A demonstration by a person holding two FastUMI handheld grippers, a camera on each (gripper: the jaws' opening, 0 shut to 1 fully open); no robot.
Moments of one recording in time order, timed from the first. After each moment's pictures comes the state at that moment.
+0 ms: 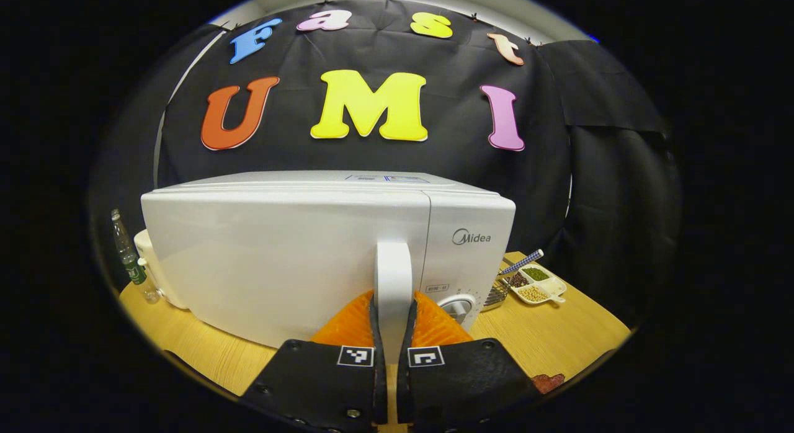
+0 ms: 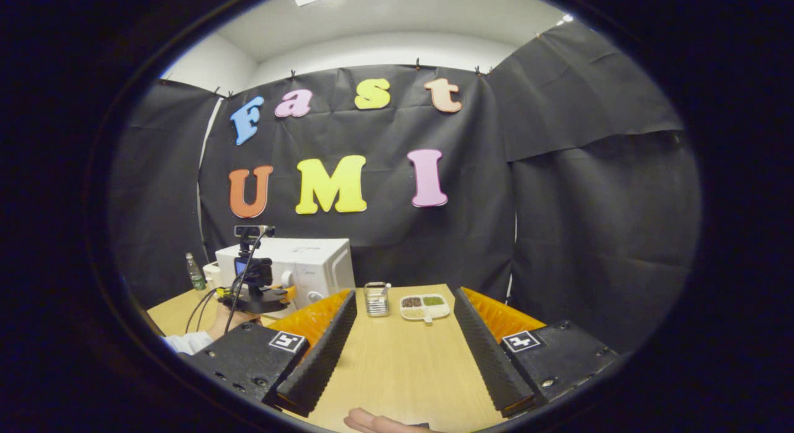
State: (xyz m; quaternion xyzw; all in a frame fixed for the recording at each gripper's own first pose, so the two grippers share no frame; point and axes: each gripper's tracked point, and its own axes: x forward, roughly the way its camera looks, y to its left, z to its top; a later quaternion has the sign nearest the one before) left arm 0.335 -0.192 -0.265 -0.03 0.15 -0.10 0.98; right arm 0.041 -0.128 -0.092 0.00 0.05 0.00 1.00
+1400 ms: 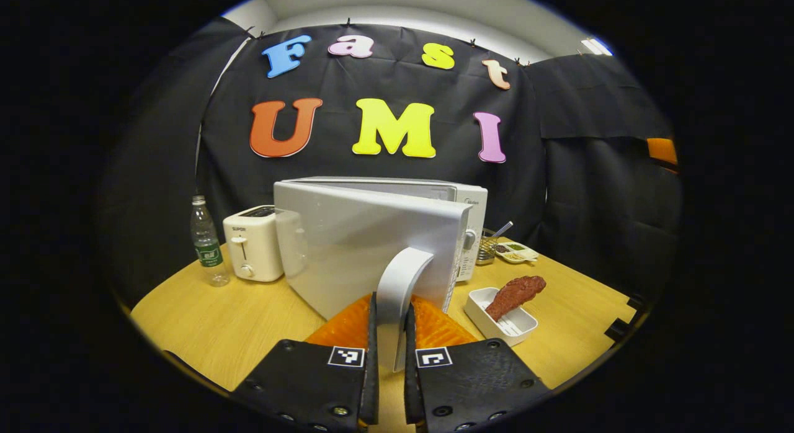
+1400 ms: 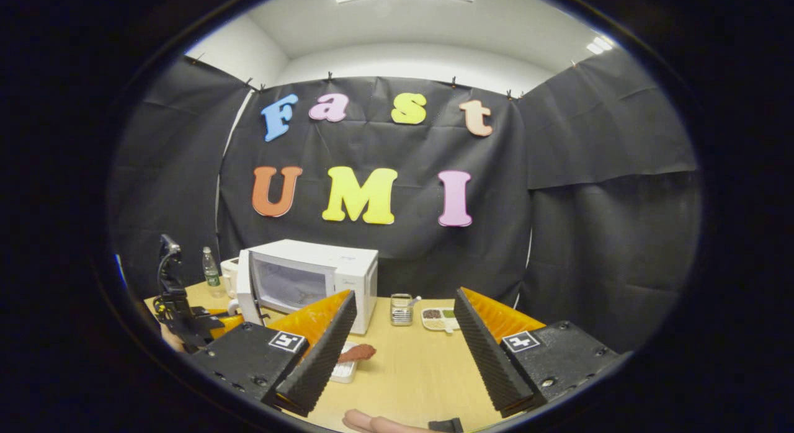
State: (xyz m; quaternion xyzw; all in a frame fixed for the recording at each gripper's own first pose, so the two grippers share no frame) left arm 0.127 -0.039 -0.256 -0.03 0.12 -0.10 0.99; right arm 0.012 -0.018 -0.064 -0.04 0.02 0.02 1.00
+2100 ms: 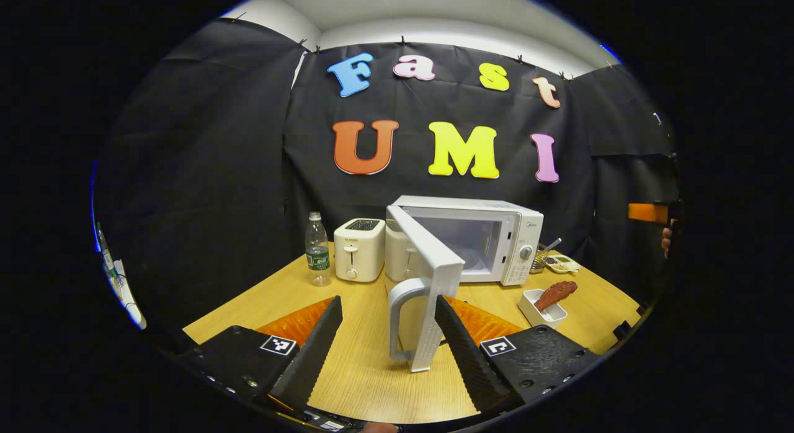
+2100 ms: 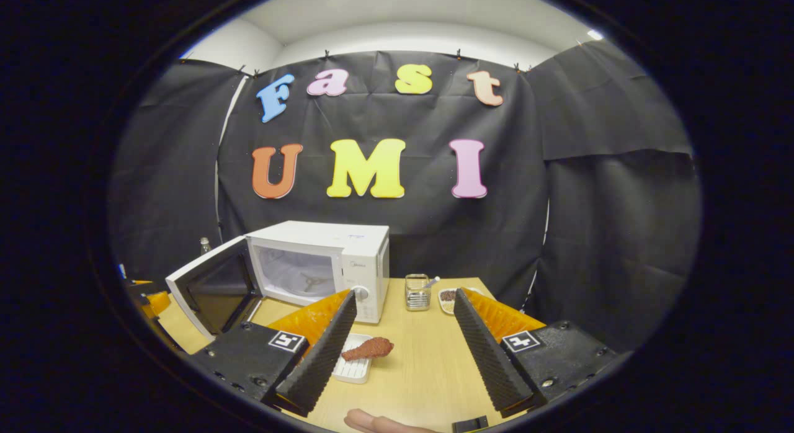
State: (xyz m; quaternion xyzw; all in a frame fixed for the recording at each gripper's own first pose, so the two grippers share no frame) left arm 0.032 0.081 -0.189 -0.03 0.10 0.03 0.99; right arm 0.081 -0.003 -0.120 -0.02 0.11 0.03 0.99
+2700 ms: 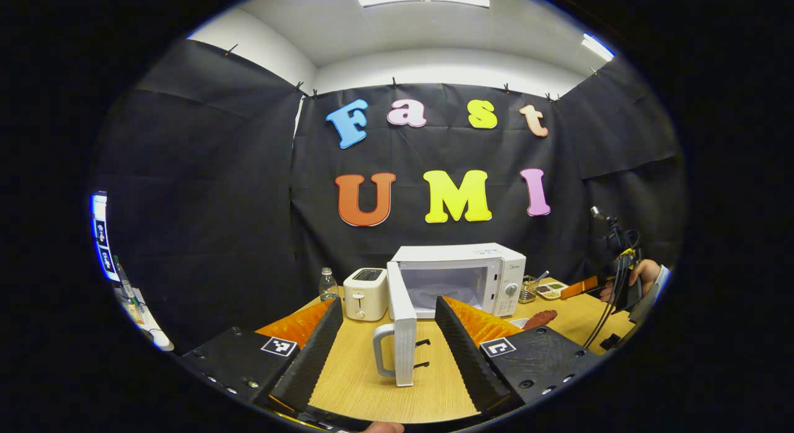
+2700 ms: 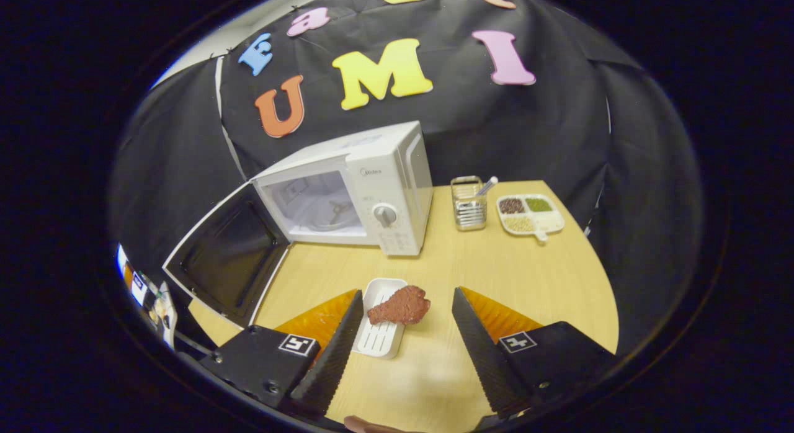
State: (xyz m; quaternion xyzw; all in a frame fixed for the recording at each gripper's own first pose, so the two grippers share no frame) left arm -0.016 0.064 -0.088 0.00 0.01 0.04 1.00; right arm 0.156 0.018 -0.259 0.09 0.37 0.16 0.91
